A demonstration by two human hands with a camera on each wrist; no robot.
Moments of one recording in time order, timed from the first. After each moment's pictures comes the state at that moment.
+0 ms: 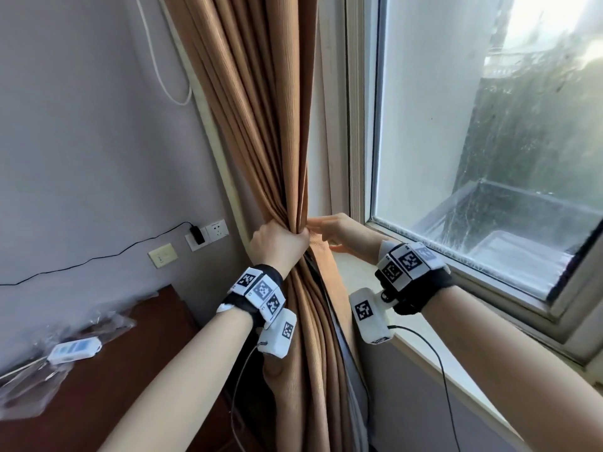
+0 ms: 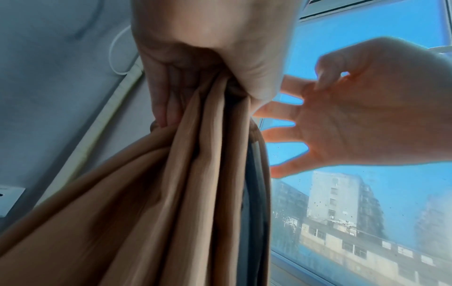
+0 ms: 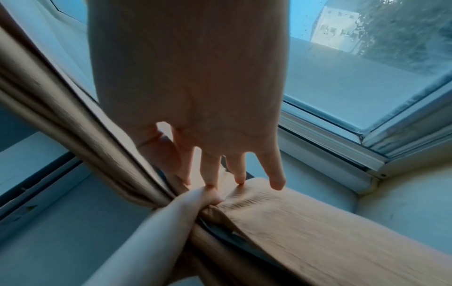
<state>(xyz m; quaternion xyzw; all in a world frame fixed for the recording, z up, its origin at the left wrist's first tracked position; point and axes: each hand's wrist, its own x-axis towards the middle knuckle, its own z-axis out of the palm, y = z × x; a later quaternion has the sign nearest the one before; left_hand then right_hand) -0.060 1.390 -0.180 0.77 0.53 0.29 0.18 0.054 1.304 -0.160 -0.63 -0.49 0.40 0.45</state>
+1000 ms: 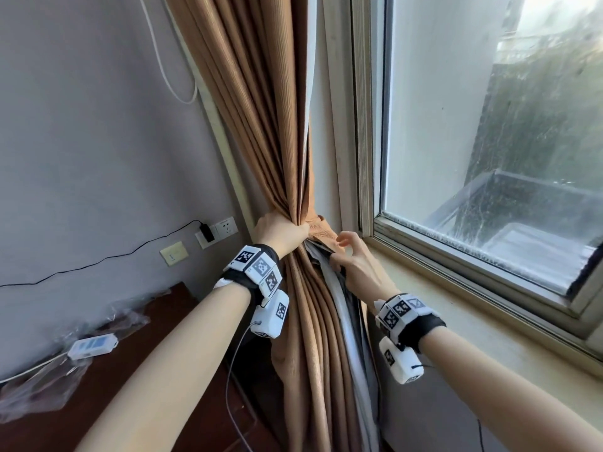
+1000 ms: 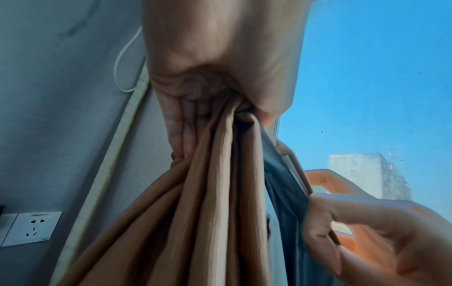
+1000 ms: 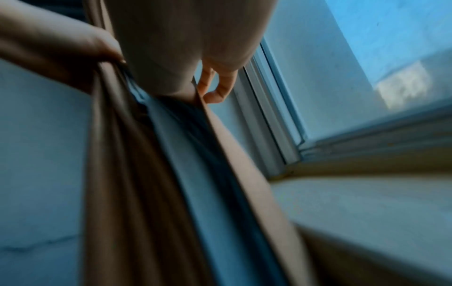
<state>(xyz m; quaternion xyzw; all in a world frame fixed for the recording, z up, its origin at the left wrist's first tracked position) -0.066 1.415 -0.163 0.81 0.52 0.20 0.20 0.066 1.304 -0.280 -0.67 -0.65 -0.10 0.33</state>
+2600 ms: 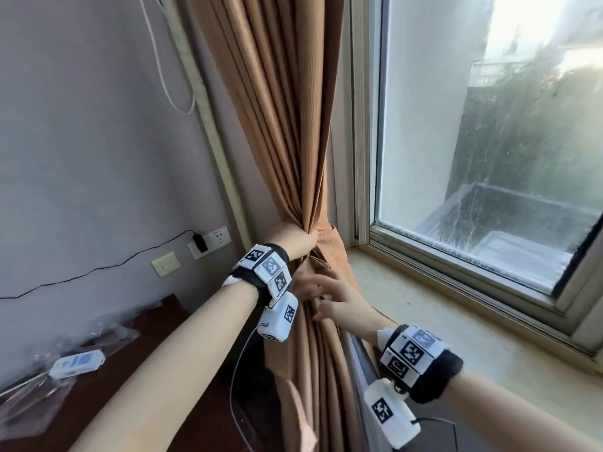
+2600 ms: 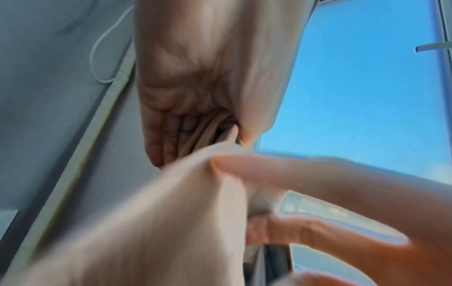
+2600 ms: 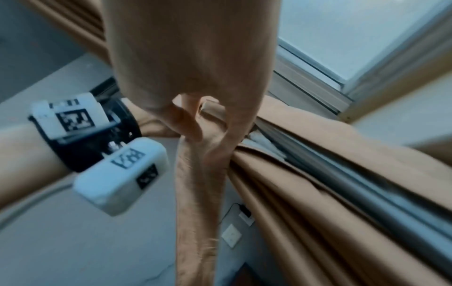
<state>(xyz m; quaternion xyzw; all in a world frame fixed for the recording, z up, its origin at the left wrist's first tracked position) -0.069 1.412 -0.156 0.84 0.47 0.13 0.23 -0.021 1.275 -0.248 -0.61 -0.51 0.33 0.51</state>
